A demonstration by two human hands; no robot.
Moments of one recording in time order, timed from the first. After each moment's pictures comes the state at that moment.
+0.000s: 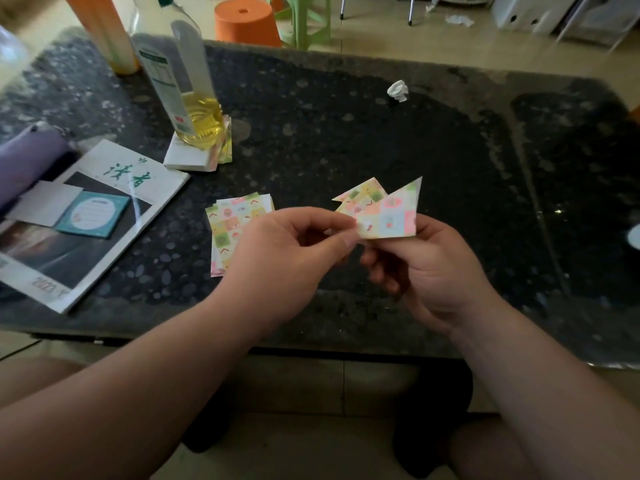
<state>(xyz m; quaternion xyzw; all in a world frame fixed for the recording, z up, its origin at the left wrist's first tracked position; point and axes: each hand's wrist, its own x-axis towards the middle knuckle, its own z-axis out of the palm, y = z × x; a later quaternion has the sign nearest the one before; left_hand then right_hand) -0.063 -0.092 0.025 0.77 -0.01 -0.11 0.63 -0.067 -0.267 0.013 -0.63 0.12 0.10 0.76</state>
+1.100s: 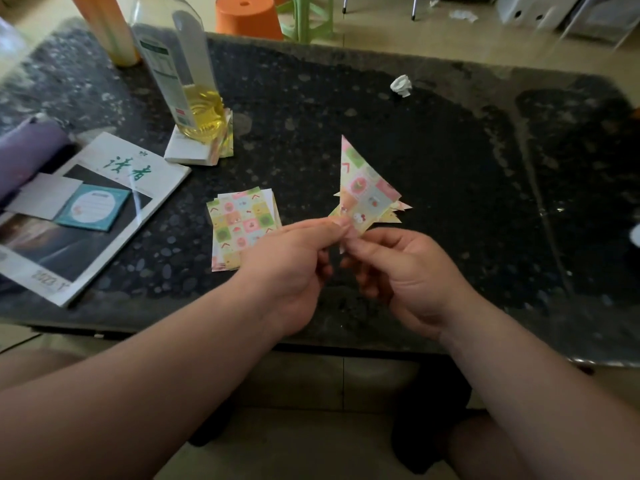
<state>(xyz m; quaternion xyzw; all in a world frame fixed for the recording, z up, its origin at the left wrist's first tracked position) -0.052 -0.116 0.009 0.52 0.20 -0.23 0.80 -0.069 -0.257 0.002 -0.64 0.12 0.19 0.73</state>
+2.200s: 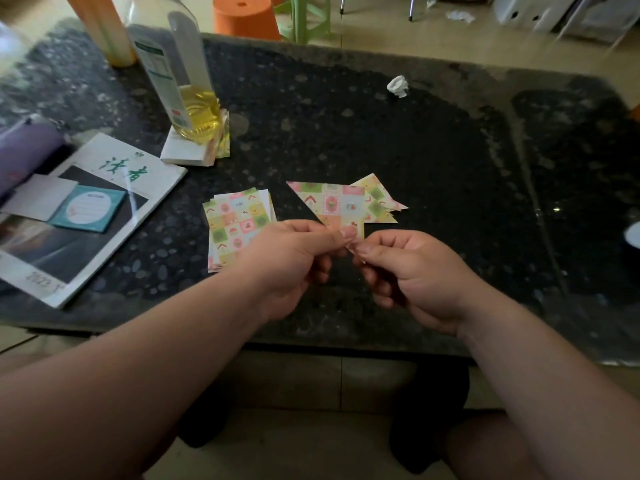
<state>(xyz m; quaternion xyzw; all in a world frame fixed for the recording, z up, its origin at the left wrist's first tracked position) -0.041 -0.107 -0.002 0.60 0.16 -0.26 0.74 -0.062 -0.278 0.002 -0.69 0.10 0.26 0.67</state>
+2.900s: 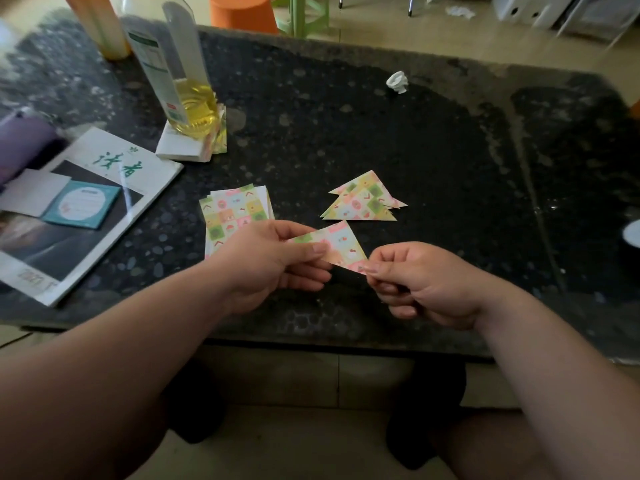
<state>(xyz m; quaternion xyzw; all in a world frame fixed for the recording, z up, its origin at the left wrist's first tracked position) -0.031 -0.077 -0.012 0.62 0.13 -0.32 0.70 -0.056 -0.302 -0.011 -0.68 0.08 0.38 0.62</state>
